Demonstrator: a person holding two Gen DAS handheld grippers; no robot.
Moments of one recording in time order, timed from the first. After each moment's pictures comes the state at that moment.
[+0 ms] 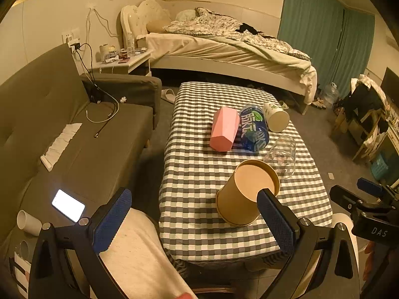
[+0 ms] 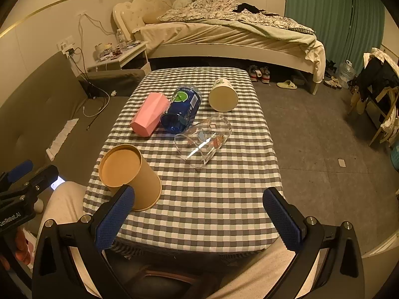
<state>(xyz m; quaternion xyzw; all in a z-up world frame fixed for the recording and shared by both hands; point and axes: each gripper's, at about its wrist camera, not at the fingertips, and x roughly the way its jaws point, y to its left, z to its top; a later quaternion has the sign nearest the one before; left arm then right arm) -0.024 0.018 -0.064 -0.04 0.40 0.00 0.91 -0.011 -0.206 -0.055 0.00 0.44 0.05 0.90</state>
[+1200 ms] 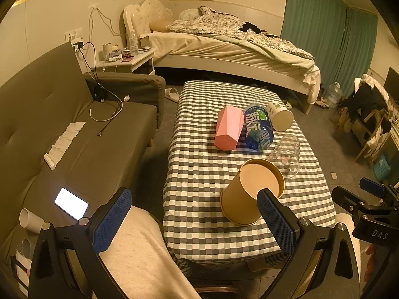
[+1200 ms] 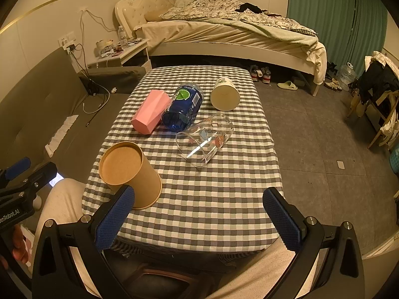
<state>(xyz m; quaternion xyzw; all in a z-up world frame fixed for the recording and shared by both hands) -0.026 0.025 -0.063 -0.05 0.41 0.00 0.91 -0.011 -0.201 -0.056 -0.01 0.44 0.05 0.89</state>
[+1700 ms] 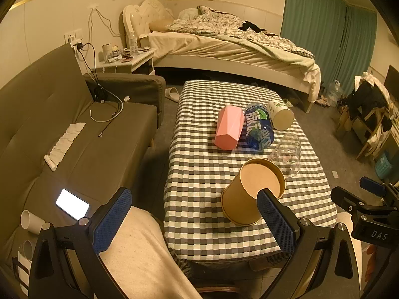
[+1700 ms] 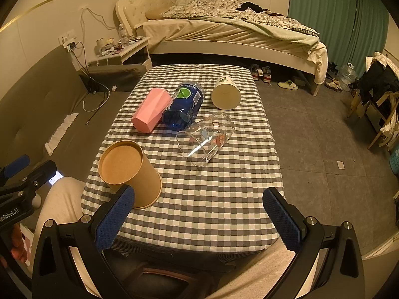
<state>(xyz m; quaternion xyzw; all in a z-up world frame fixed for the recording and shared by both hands) -0.026 0.030 -0.064 -0.05 0.41 0.00 0.91 -0.009 -0.201 -0.057 -0.01 0.45 0.05 0.89</state>
